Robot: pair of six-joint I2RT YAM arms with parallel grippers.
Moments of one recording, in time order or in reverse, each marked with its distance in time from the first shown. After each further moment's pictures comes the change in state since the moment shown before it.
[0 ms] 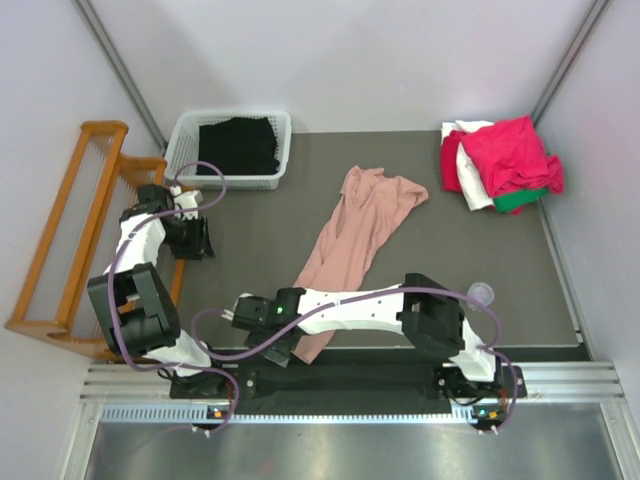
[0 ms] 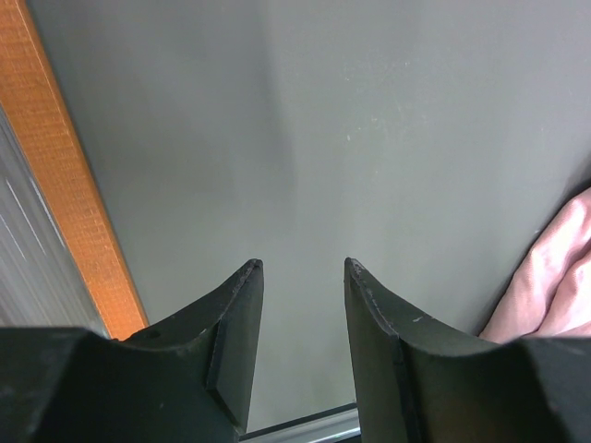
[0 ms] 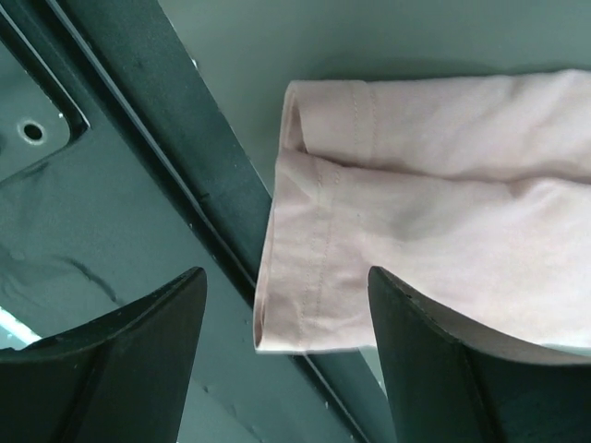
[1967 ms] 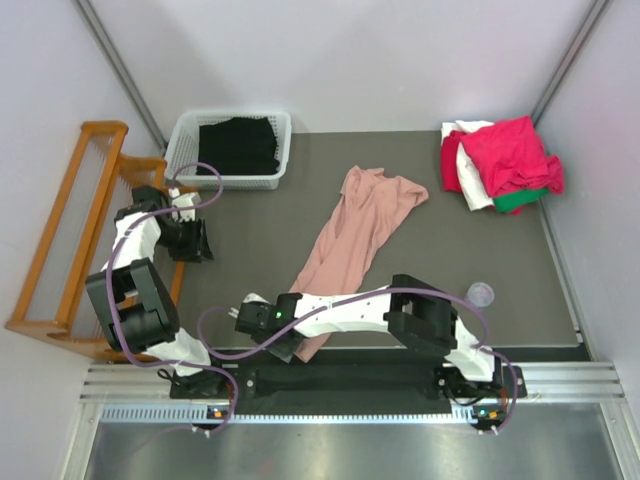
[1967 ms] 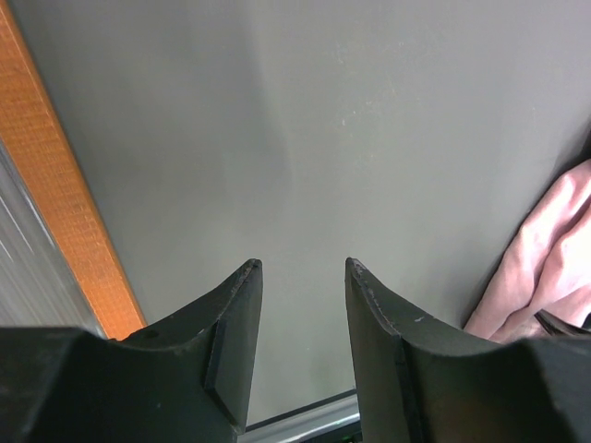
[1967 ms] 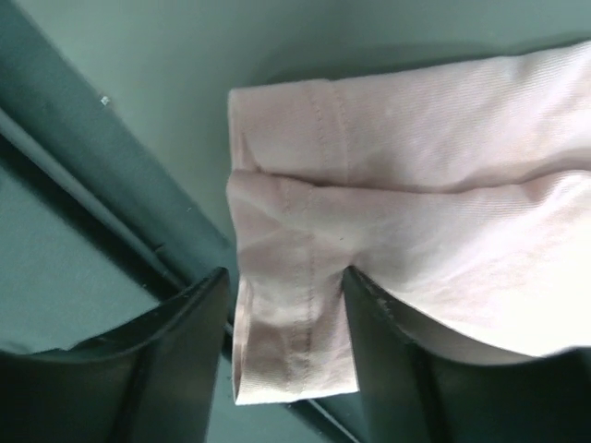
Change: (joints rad) left arm 0.040 0.028 0.021 -0.050 0.055 0.054; right arm -0.021 0.050 -0.076 0.097 0.052 0.068
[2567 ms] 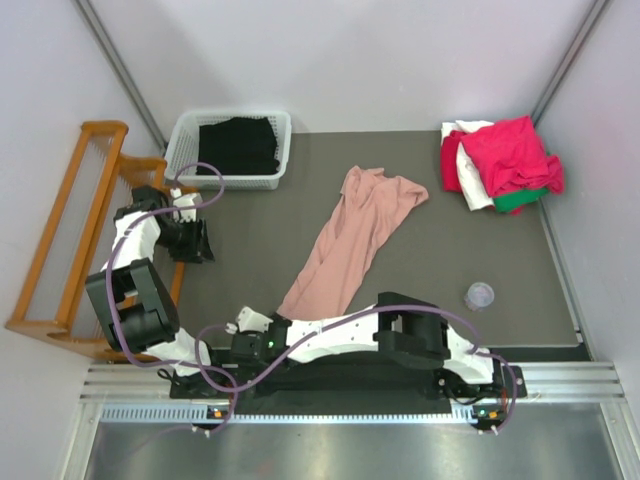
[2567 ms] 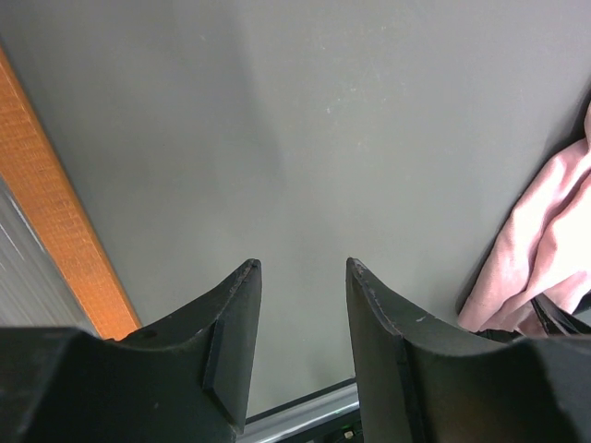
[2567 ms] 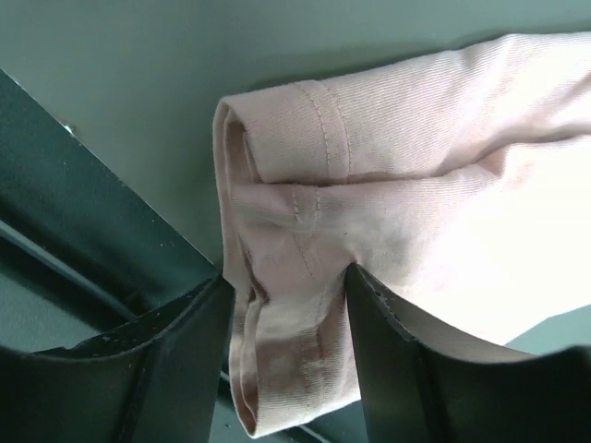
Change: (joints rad) left arm 0.000 0.000 0.010 -0.040 0.021 0.032; right arm 0.104 0.072 0.007 -0.003 0.329 0.068
